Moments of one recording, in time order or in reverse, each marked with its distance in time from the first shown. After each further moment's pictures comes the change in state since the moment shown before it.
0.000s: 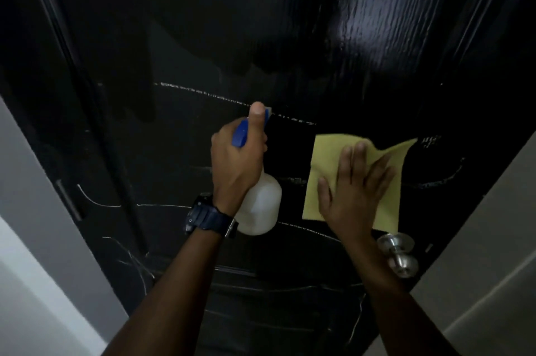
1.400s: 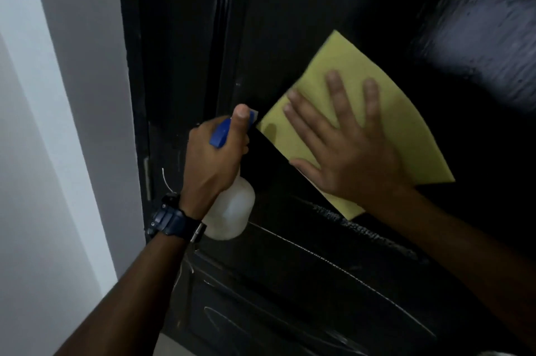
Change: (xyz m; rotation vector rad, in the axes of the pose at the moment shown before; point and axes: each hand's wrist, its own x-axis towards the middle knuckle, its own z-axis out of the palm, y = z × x) left_hand 0.074 -0.094 -0.184 0.119 0.194 -0.043; right_hand 0.156 -0.218 -0.002 -0.350 0.124 -1.028
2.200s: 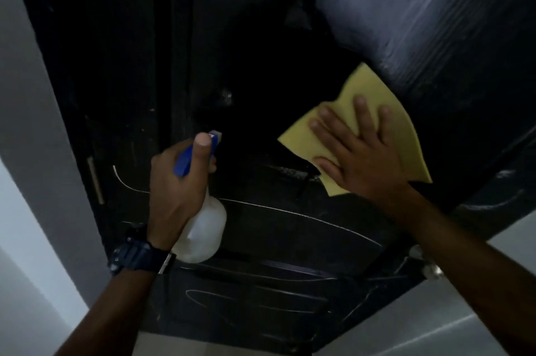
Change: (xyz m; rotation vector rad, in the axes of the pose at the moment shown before) left_hand -0.043 -0.038 -0.024 -0.162 -0.189 0.015; right_hand -0.110 -0.002 -0.007 0.008 -0.127 0.198
